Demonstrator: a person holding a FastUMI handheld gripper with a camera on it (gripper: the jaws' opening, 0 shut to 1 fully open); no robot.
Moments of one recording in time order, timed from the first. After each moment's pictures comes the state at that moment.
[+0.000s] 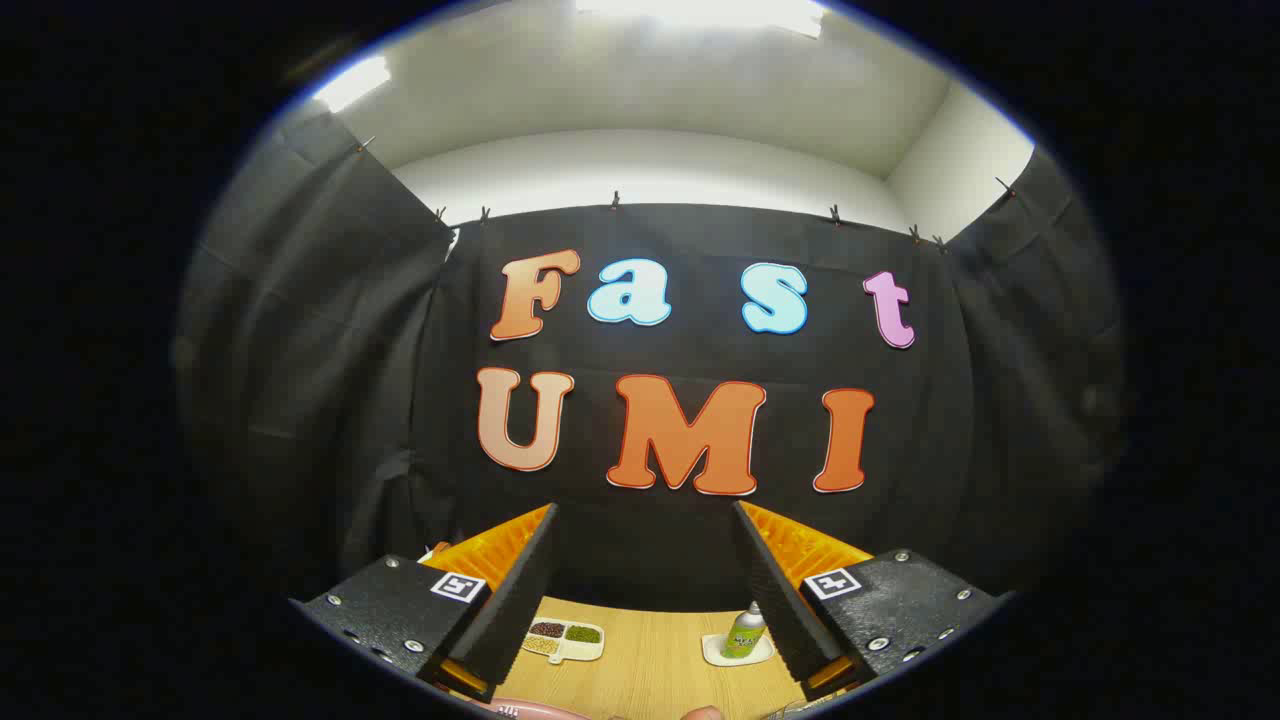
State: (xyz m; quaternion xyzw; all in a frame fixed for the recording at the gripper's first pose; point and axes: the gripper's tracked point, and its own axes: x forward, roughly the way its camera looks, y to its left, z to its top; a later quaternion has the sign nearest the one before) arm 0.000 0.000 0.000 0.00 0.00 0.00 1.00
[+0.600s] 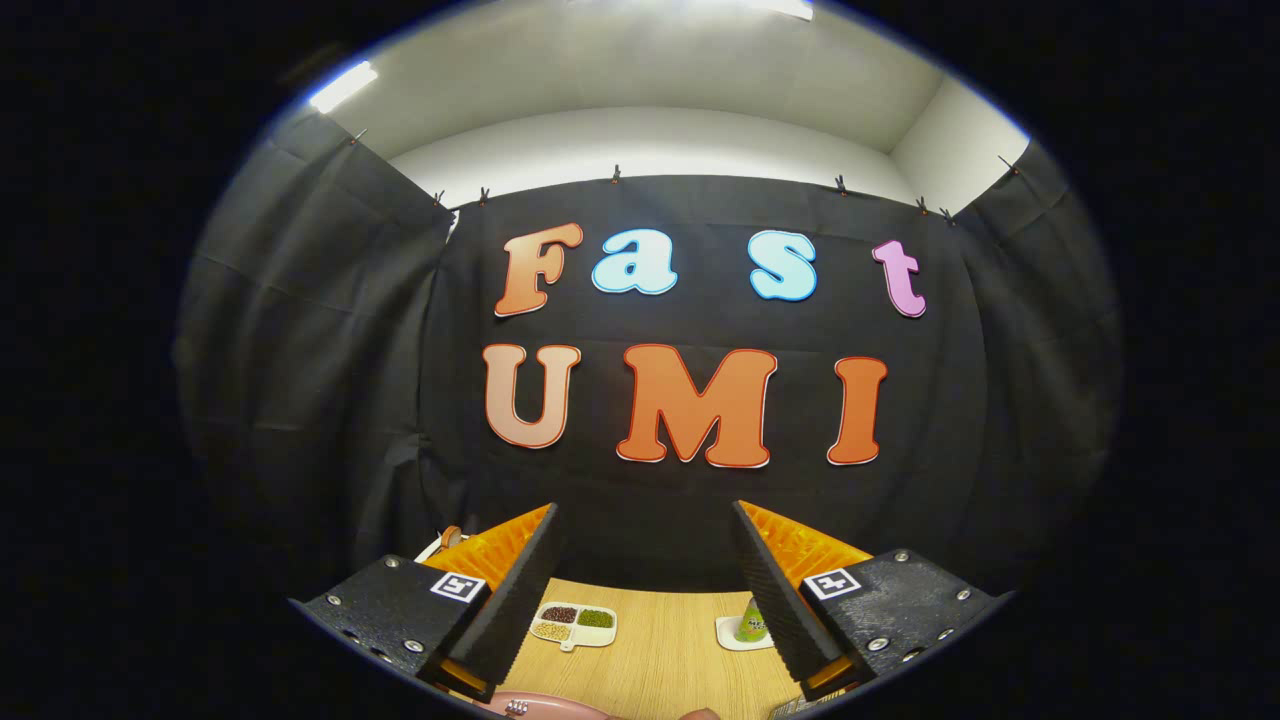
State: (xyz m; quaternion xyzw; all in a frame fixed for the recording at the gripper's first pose) arm 0.014 0.009 -0.020 0.02 0.05 0.02 1.00
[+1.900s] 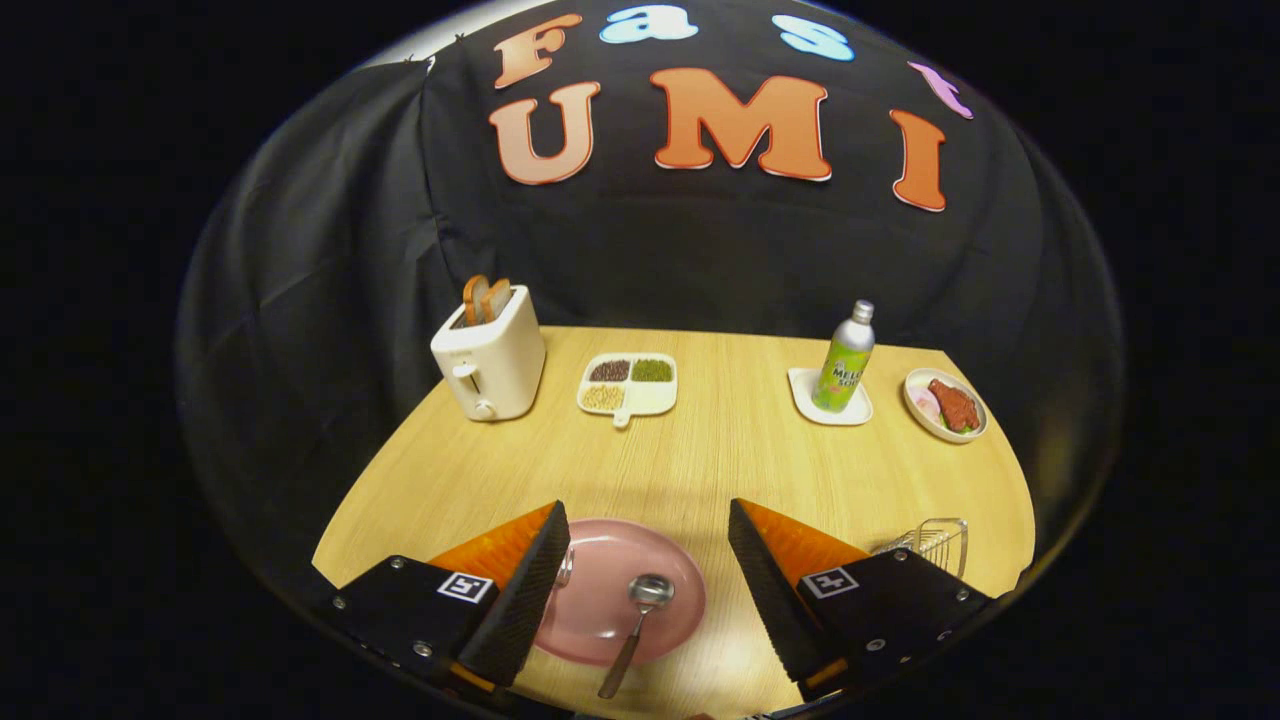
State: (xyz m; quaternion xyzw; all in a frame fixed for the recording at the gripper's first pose) arm -0.090 0.073 -0.272 0.03 0.45 0.08 0.89
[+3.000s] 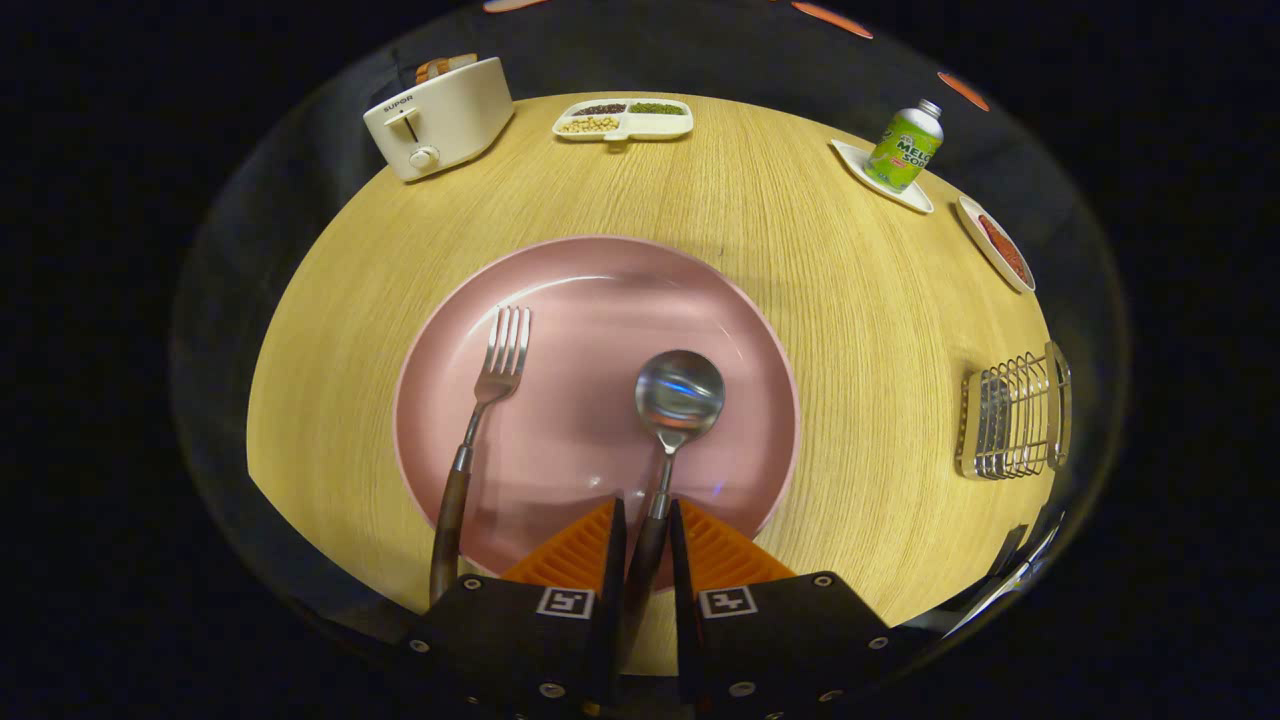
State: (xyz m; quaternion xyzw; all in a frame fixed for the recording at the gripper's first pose) arm -0.211 0.095 -0.414 -0.02 0.68 0.06 0.73
